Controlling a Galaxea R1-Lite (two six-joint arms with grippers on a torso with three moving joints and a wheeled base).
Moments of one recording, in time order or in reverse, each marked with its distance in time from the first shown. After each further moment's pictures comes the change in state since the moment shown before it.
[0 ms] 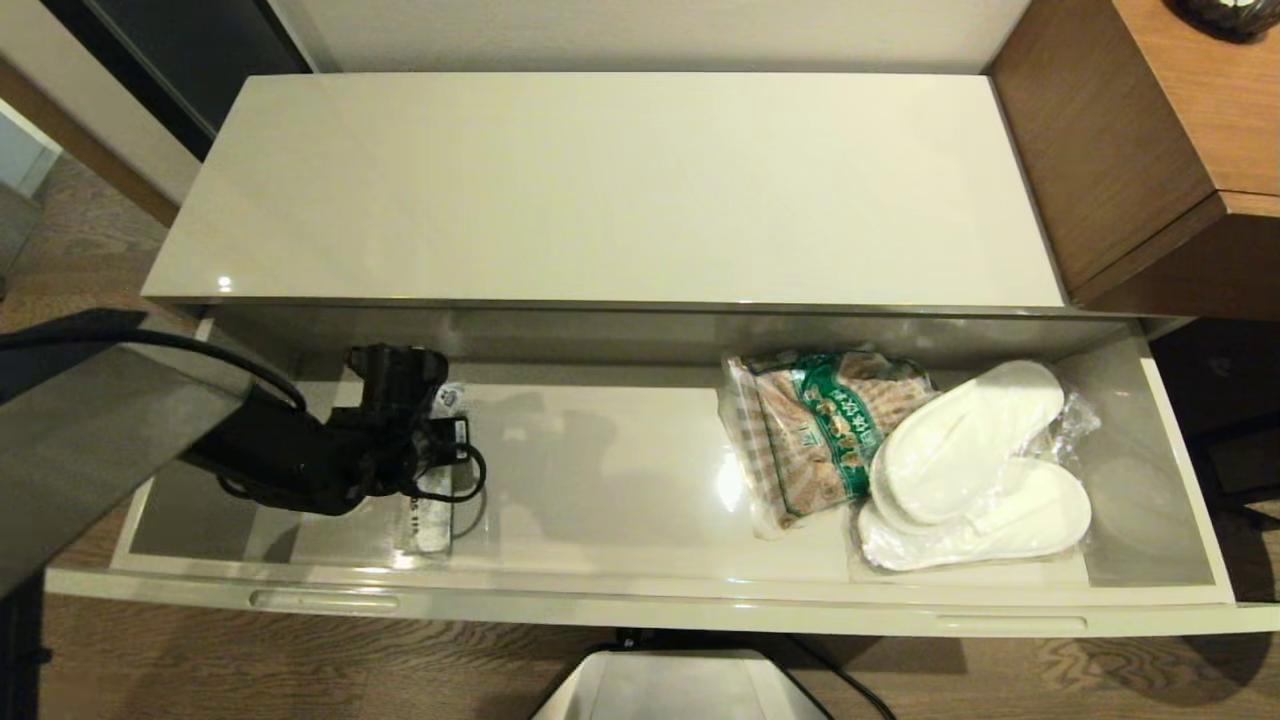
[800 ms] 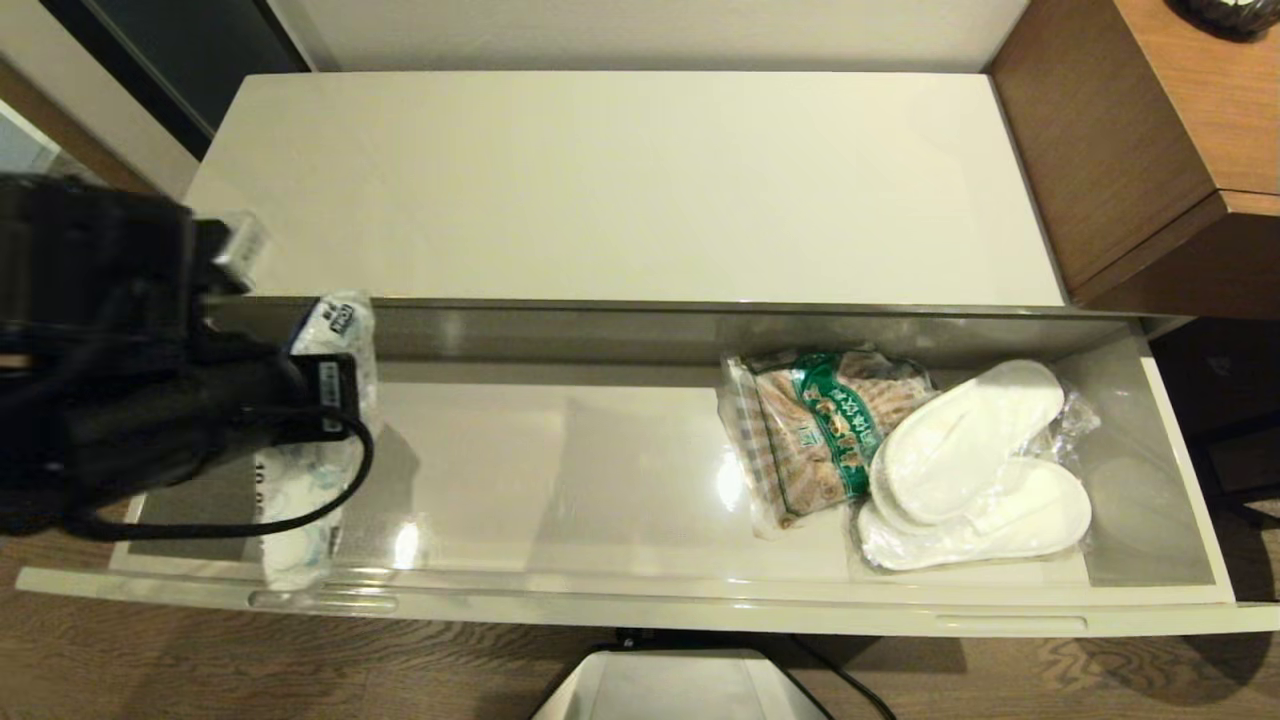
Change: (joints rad) left arm -0.191 -0.772 0.093 0.543 0.009 -0.008; right arm 0.000 0.000 0.000 0.000 0.000 0.000
